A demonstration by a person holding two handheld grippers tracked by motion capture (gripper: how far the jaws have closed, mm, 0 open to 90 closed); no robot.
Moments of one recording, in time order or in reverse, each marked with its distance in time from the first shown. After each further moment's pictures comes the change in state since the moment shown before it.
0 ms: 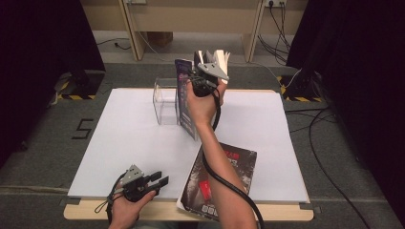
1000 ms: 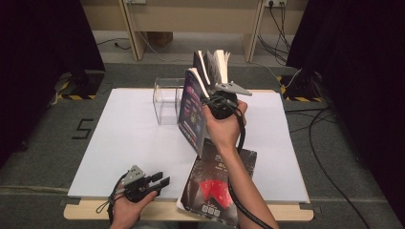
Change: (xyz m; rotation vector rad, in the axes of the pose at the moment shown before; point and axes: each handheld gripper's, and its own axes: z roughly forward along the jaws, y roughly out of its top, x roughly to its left) left arm -0.002 -0.001 0.002 0.006 -0.003 0.001; right arm -0.021 -0.011 -0.082 0.237 0.049 0.006
